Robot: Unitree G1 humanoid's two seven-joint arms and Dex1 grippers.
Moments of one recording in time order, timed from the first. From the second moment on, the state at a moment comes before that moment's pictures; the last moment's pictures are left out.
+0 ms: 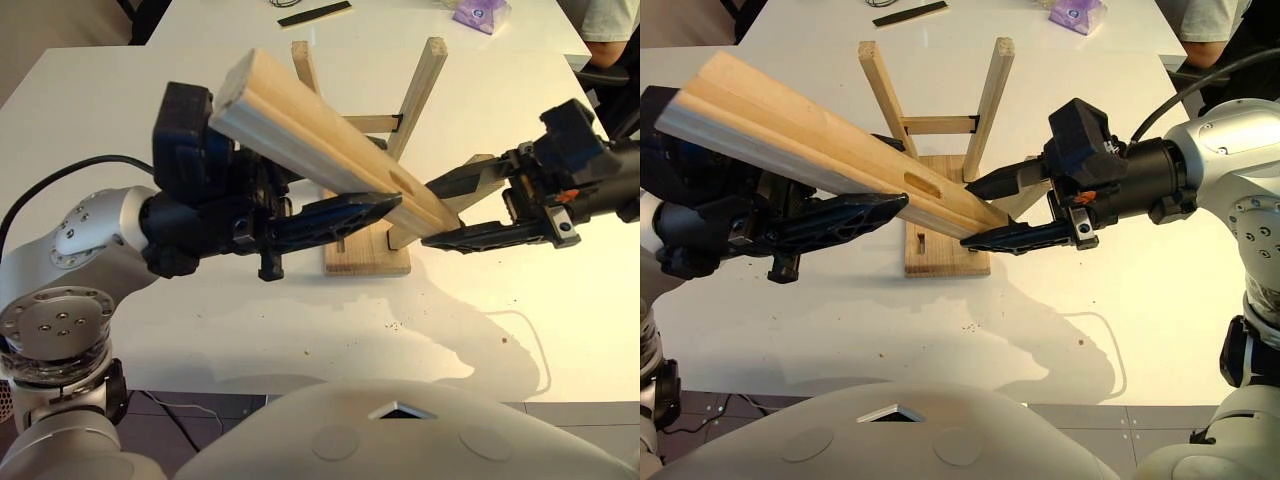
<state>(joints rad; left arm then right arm) -0.23 0.74 0.16 -0.81 -1.45 0.65 -0.53 -0.51 -0.98 -0.07 -0.57 1.00 0.88 1.19</state>
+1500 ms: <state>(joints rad) 0.05 0.76 0.15 -0.47 -0.61 0.23 -1.00 -0.38 -0.98 -0.24 -0.12 0.85 0.73 1.19</state>
